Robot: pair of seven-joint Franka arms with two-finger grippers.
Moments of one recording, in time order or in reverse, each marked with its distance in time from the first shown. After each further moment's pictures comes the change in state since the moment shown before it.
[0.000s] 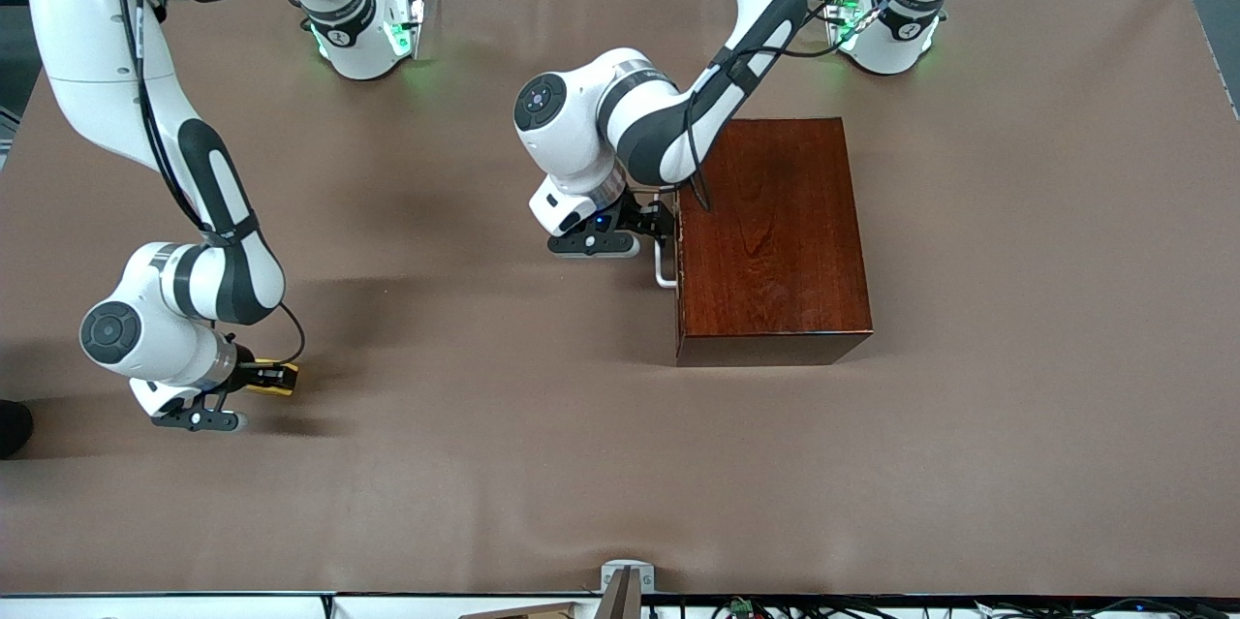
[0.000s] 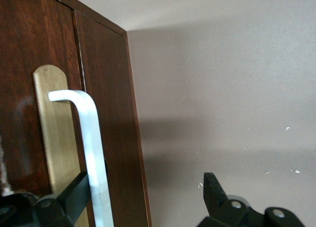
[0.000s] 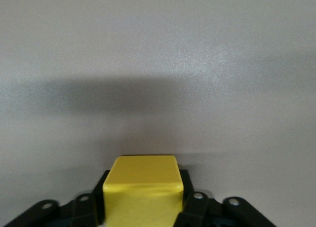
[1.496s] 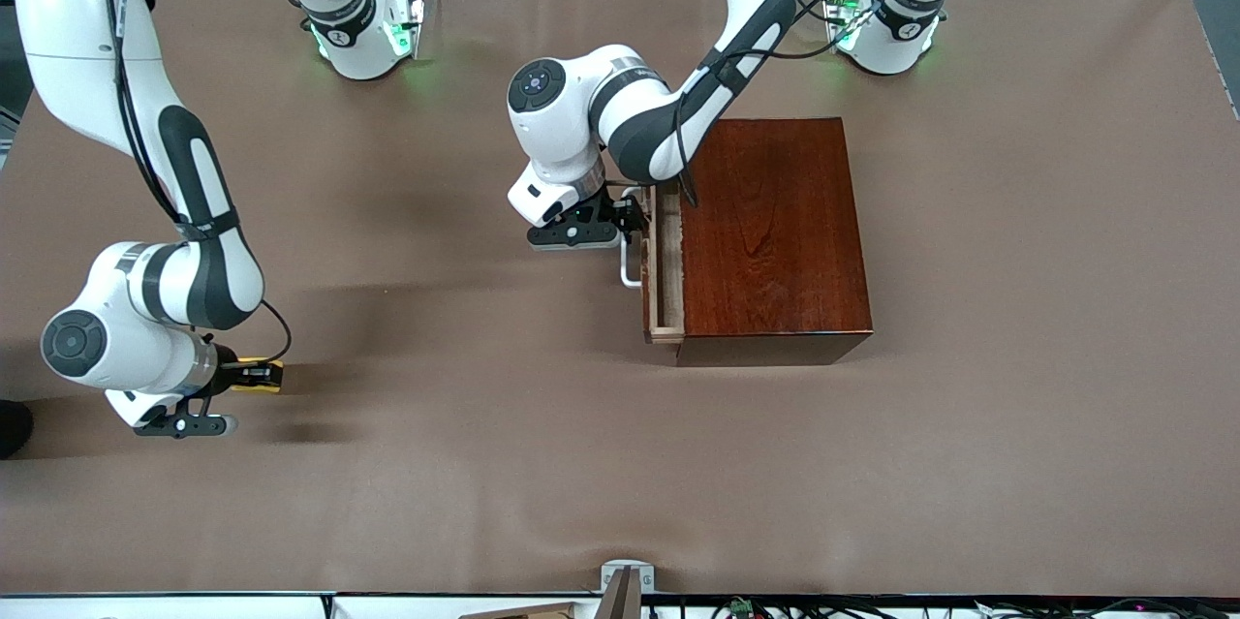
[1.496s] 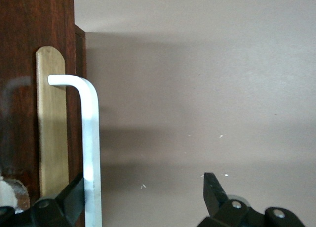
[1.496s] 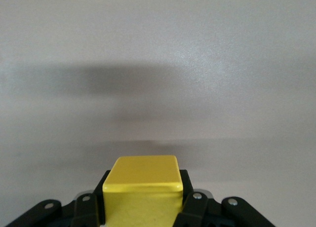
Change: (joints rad) left arm -0.018 0.009 -0.012 0.001 -0.056 0.169 -0.123; right arm 0.001 -0.036 0.004 0.098 0.000 -0.199 -0.093
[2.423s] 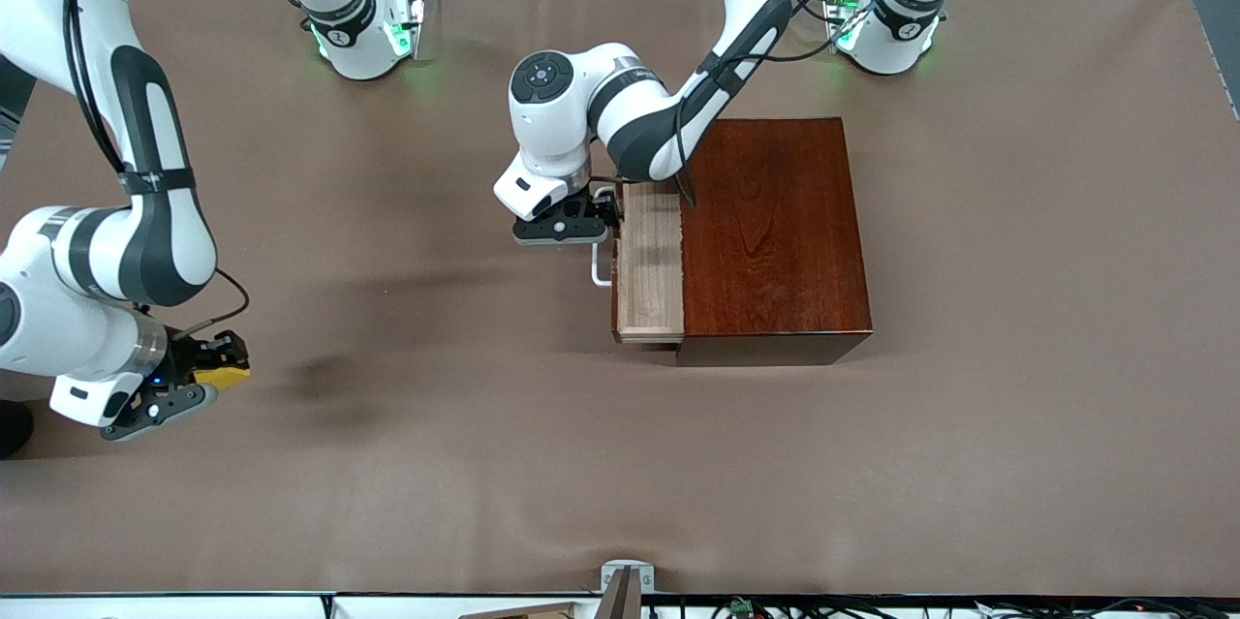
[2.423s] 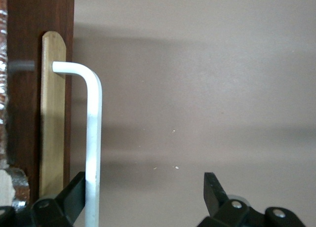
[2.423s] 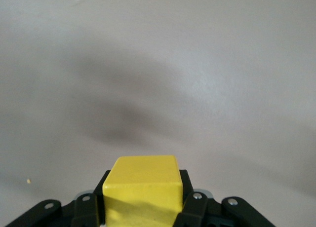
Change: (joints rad) left arm -0.010 0.005 0.000 -0.001 -0.093 0.127 -0.037; right arm 0.001 -0.139 0.007 0.031 0.001 -0.137 -0.482
